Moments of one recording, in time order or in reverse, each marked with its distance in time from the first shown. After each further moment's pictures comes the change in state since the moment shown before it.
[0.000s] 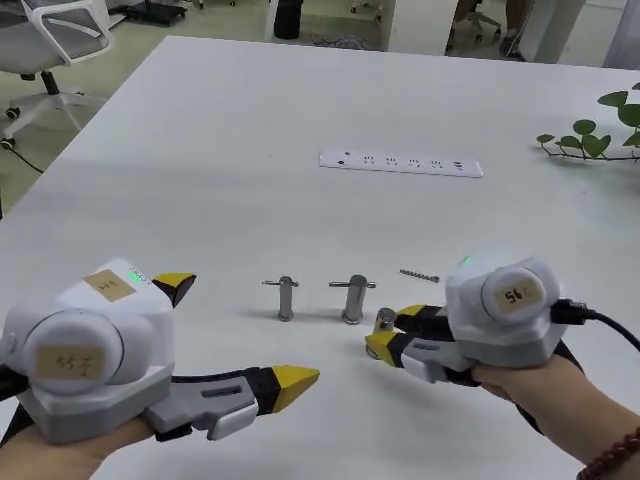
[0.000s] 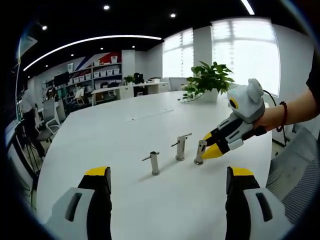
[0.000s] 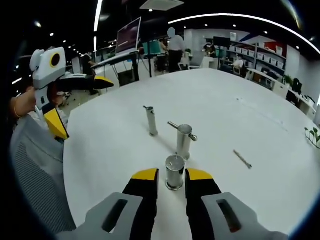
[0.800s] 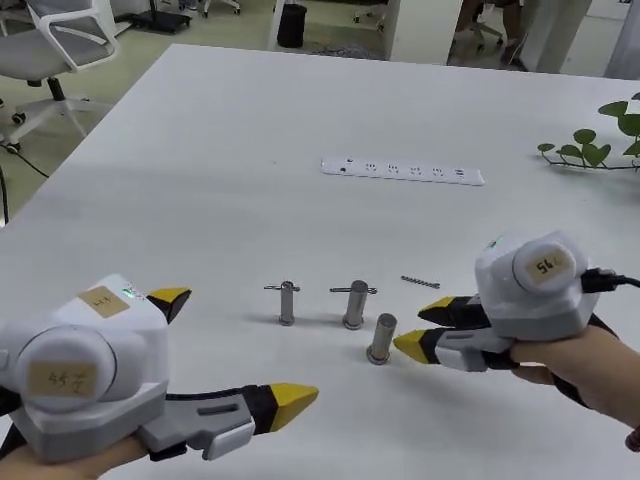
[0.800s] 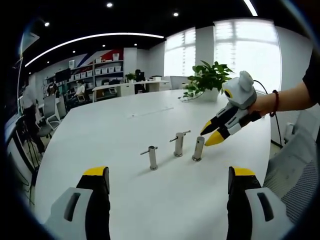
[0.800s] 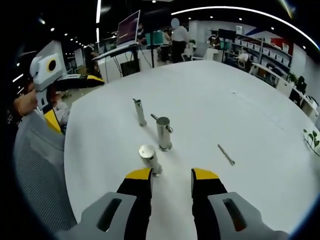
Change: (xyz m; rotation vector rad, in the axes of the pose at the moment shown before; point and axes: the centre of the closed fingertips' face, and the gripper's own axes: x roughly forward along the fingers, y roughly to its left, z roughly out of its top) left arm -0.007 -0.005 -0.008 -0.025 0.015 0.003; right arm -0.020 -0.036 -0.007 -0.031 0.096 0.031
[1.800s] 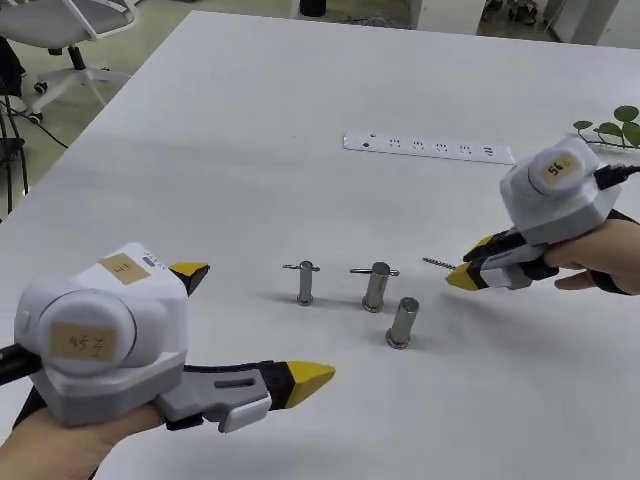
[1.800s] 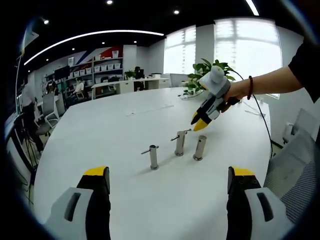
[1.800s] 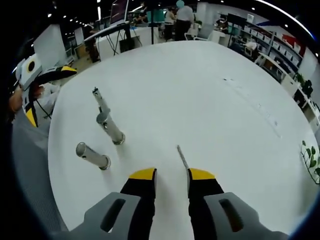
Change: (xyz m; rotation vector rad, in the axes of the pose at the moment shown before) left arm 0.006 0.003 0.000 -0.009 0.019 -0.014; right arm 0.022 -0.077 0.003 -0.074 0.216 0.009
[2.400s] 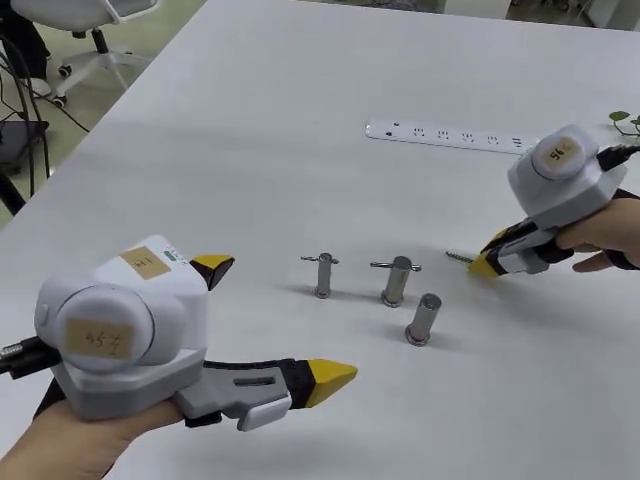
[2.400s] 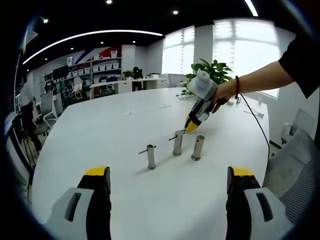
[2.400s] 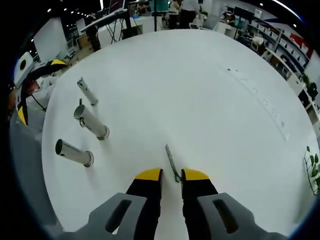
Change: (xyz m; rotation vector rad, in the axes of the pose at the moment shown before) left arm 0.003 -0.002 -0.003 -0.004 0.005 -0.014; right arm 0.028 -0.022 -0.011 -0.034 0.091 0.023
